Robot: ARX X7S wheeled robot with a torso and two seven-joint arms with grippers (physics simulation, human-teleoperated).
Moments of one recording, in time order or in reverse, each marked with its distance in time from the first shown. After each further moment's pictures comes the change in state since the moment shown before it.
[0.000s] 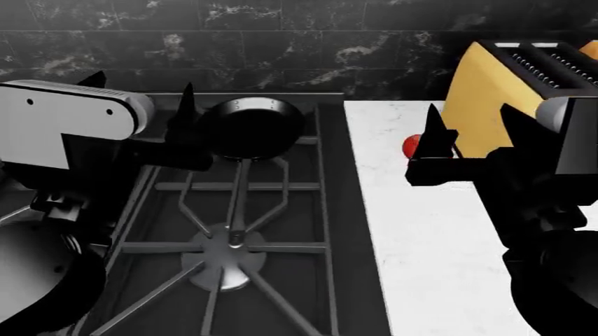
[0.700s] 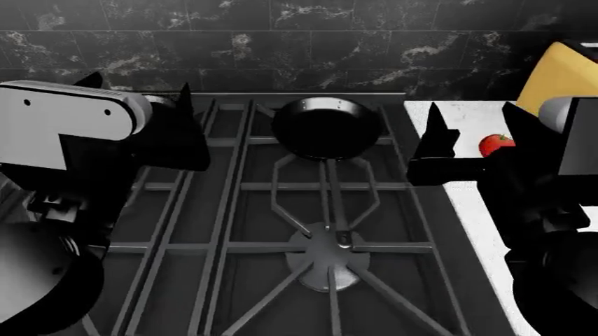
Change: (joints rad) left arm 0.003 -0.001 -0.012 0.008 -0.006 -0.016 -0.012; right arm 0.000 0.003 0.006 -0.010 -0.003 0.003 -0.001
